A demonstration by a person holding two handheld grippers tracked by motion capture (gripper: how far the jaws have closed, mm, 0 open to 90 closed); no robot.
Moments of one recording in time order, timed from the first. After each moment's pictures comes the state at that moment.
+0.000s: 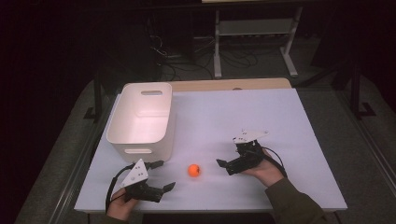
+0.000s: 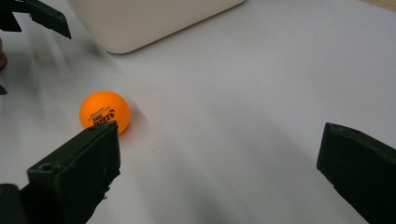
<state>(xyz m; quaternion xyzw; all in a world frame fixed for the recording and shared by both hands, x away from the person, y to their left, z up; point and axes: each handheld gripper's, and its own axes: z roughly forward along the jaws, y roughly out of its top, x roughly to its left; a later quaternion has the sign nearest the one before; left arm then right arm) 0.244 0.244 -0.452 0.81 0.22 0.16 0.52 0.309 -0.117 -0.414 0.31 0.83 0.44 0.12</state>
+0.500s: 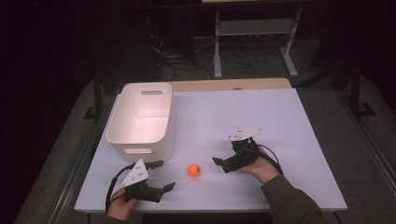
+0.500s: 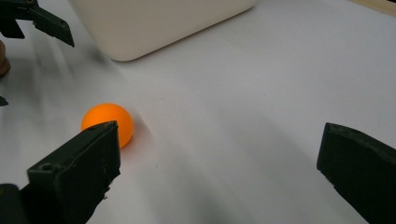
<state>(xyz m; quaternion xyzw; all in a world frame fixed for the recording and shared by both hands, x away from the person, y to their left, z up) 0.244 0.244 -0.452 0.81 0.22 0.16 0.52 0.315 -0.106 -0.411 0.31 0.84 0.44 0.11</state>
